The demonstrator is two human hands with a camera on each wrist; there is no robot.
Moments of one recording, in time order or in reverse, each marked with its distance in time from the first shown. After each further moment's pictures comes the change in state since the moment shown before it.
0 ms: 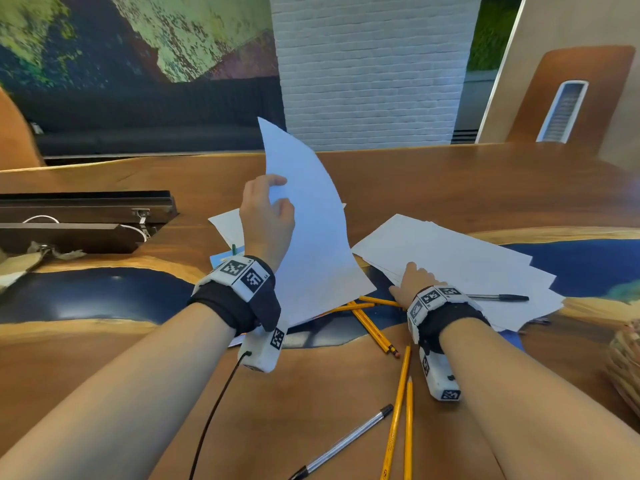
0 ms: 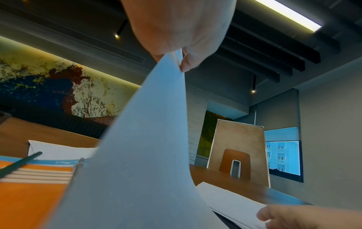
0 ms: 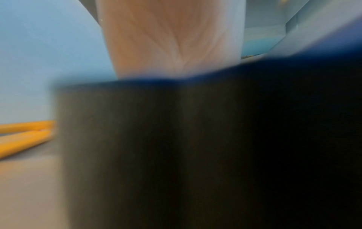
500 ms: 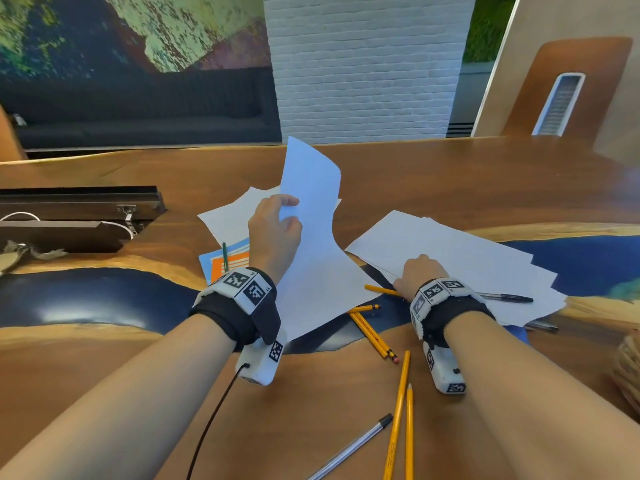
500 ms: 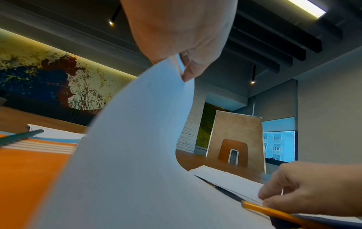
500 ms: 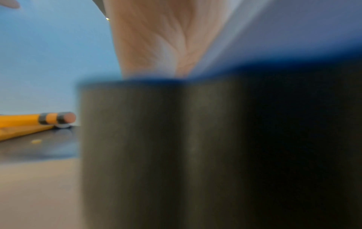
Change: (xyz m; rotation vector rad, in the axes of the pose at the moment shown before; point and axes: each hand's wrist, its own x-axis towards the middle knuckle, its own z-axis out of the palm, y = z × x) left_hand -0.015 -0.008 0.019 0.022 -0.197 -0.162; right_hand 0.010 0.007 -0.018 -0.158 0.007 -0.121
